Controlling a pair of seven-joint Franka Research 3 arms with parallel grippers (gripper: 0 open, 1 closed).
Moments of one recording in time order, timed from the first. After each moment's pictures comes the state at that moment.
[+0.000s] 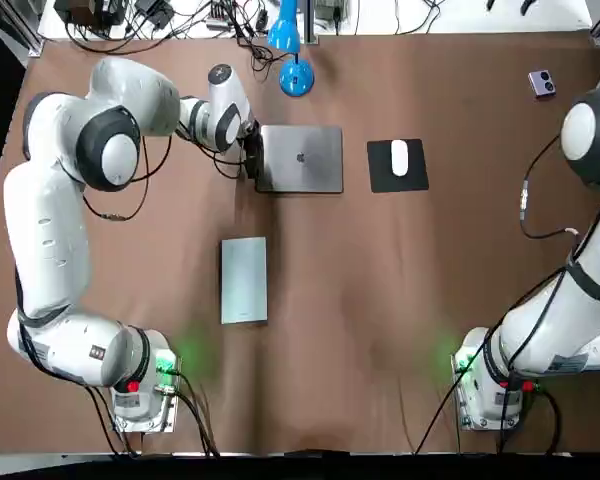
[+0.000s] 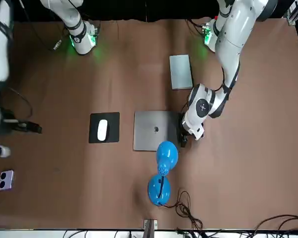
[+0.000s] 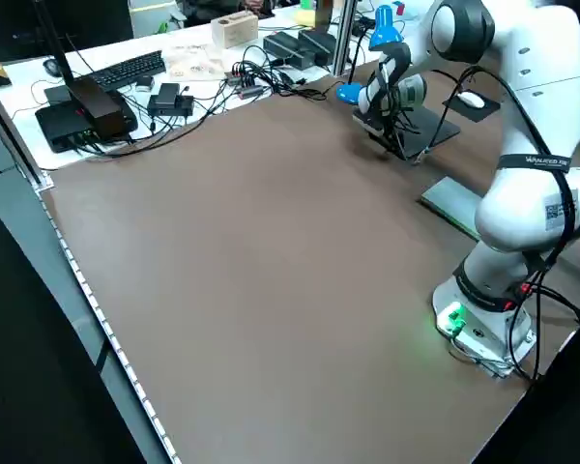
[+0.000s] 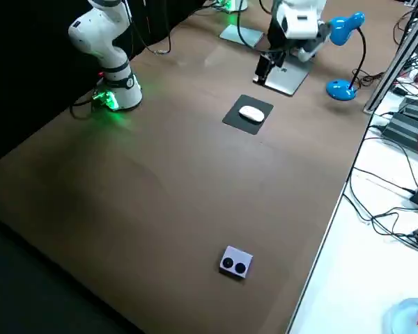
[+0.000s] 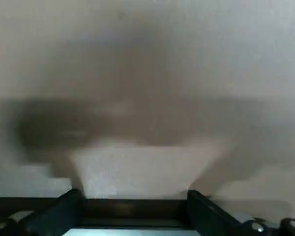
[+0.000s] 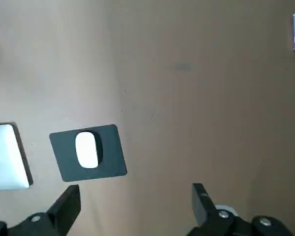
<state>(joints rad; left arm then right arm) -0.29 0.69 -0.23 -1.92 -0.04 2.67 -1.97 0.02 0.43 -0.09 -1.12 0.10 1.45 0.06</state>
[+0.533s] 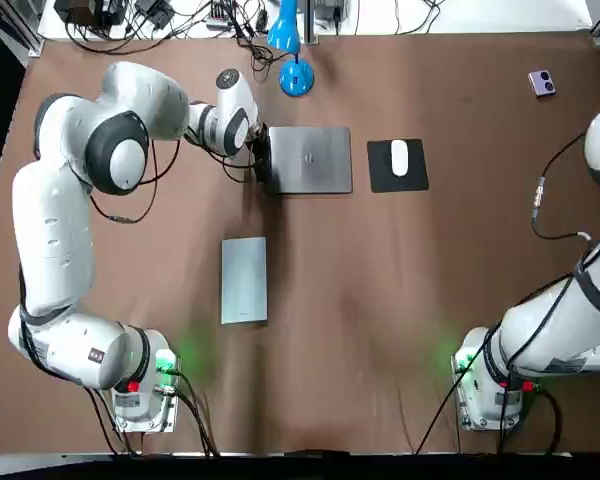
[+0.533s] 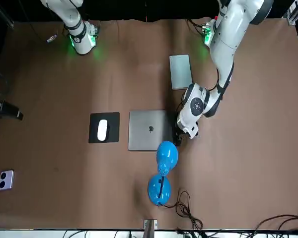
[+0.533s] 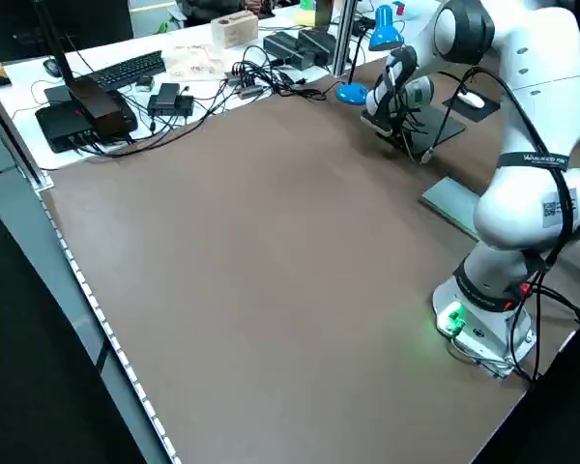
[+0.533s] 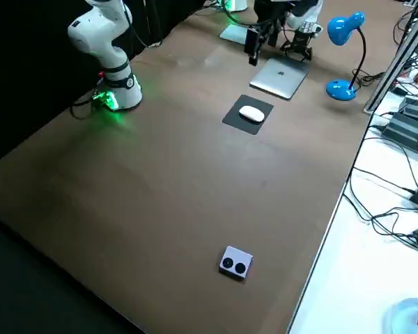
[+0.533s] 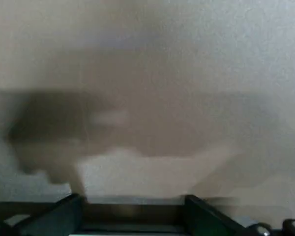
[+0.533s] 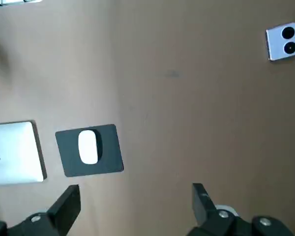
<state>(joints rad) -0.33 0.71 -0.23 -1.89 -0.08 2.70 -1.99 -0.01 0.28 -0.09 -1.20 0.10 1.44 0.03</state>
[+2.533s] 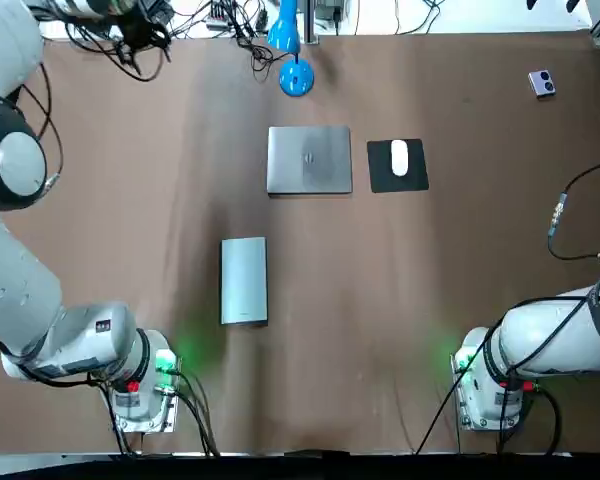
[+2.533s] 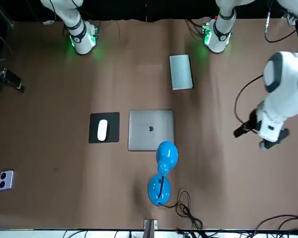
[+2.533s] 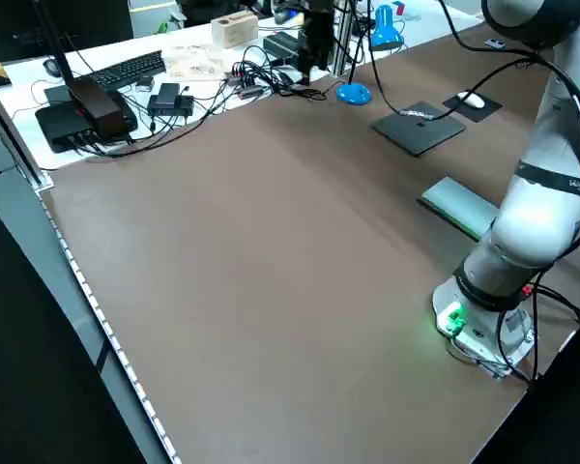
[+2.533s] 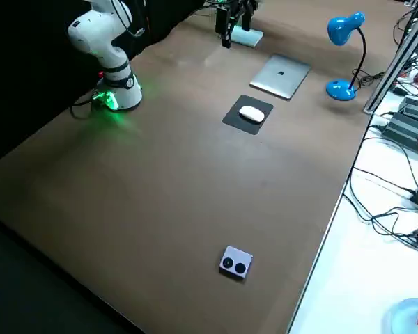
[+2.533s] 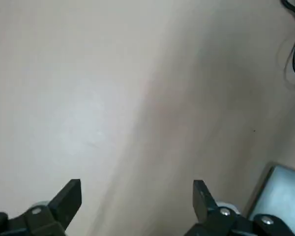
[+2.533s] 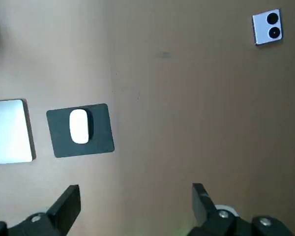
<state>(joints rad) 0.17 0.23 -0.23 -1.72 0.00 1.97 -0.36 0.01 0.01 -0.08 -1.51 0.03 1.52 0.02</state>
